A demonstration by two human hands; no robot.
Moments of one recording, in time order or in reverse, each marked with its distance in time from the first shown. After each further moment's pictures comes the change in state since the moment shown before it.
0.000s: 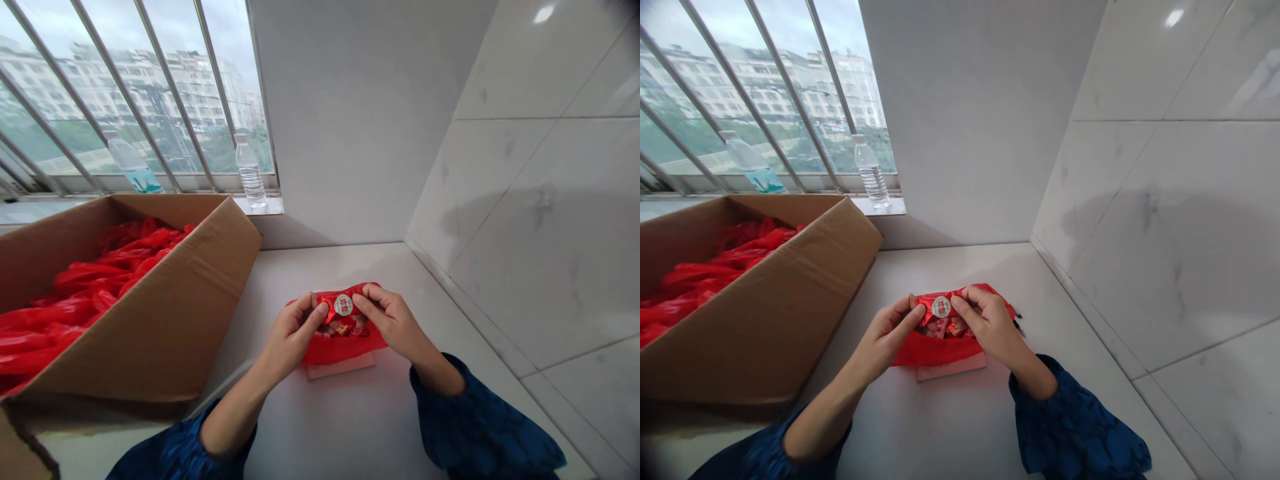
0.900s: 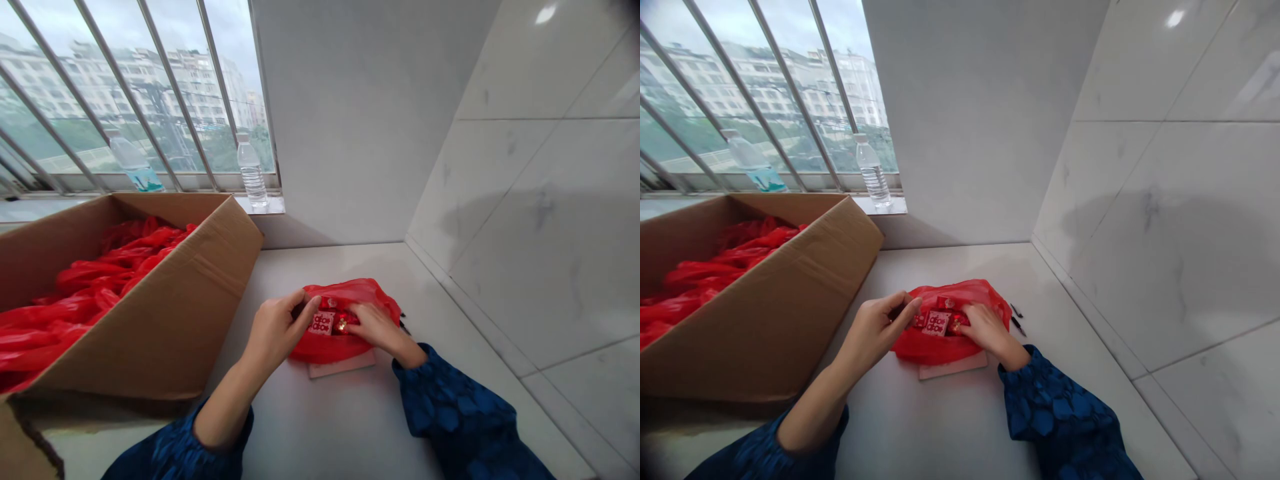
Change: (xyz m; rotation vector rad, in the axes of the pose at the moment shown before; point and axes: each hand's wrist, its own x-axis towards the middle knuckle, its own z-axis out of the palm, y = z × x) left_hand 0.000 0.000 -0.025 0.735 0.150 0.090; right_hand 0.023 0.085 0.008 -0.791 -0.224 0.120
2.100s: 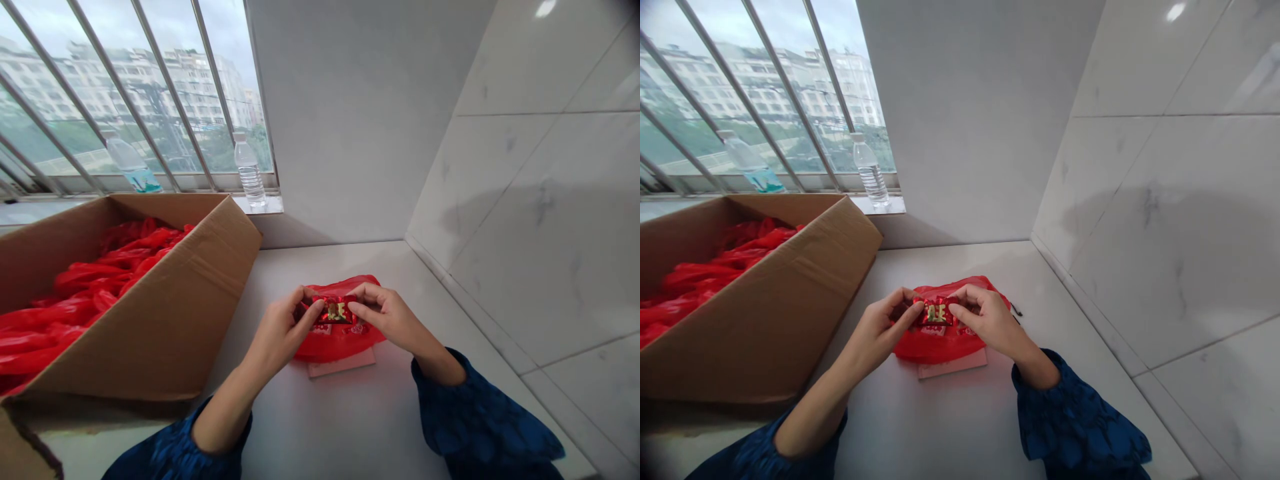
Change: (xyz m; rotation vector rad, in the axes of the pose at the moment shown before) left_hand -0.001 0.004 0.005 -0.284 -0.077 0.003; right_hand -0.034 -0.043 -0.058 0.797 0.081 -0.112
